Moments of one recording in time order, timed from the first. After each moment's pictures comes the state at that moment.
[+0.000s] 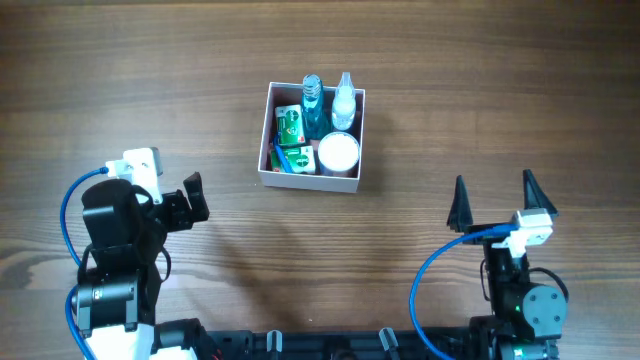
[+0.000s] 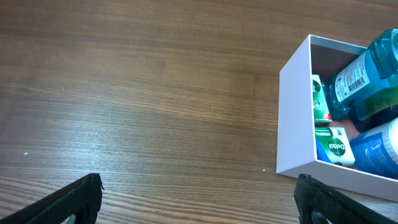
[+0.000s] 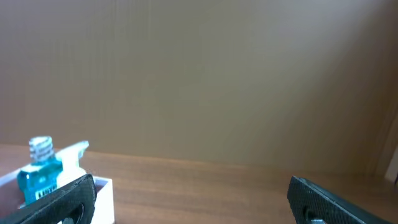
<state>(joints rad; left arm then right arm) 0.13 0.73 0.67 -0.61 0.08 -0.07 0.07 0.02 0.05 0.17 -0.01 -0.05</state>
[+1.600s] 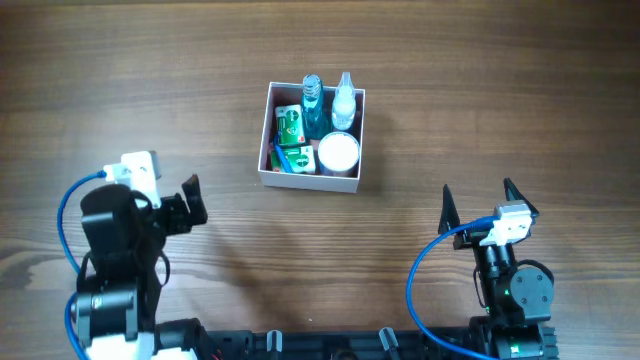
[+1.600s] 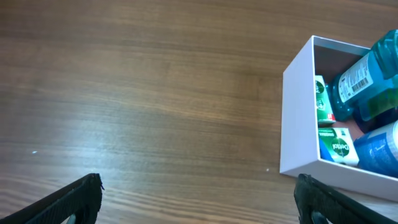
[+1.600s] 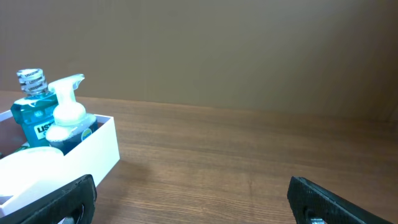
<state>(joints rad) 0.12 0.68 0.66 -0.63 0.05 -0.06 0.07 0.02 0.01 0.00 -0.02 -0.05</state>
